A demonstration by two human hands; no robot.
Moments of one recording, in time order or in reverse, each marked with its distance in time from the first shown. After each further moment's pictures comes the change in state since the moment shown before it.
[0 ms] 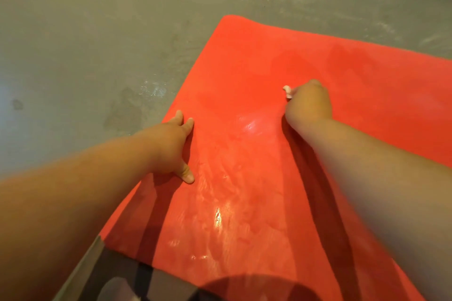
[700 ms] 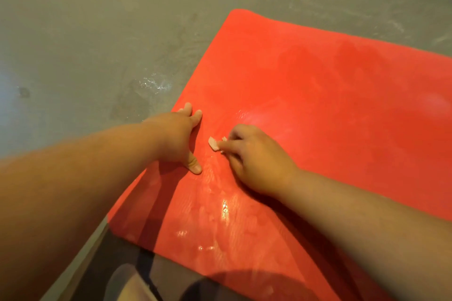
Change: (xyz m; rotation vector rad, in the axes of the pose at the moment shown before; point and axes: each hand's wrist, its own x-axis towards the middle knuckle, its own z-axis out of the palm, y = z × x) left_hand 0.000 -0.003 -0.003 0.053 0.022 0.021; right_hand -0.112 -0.061 0.013 0.227 -0.211 -0.778
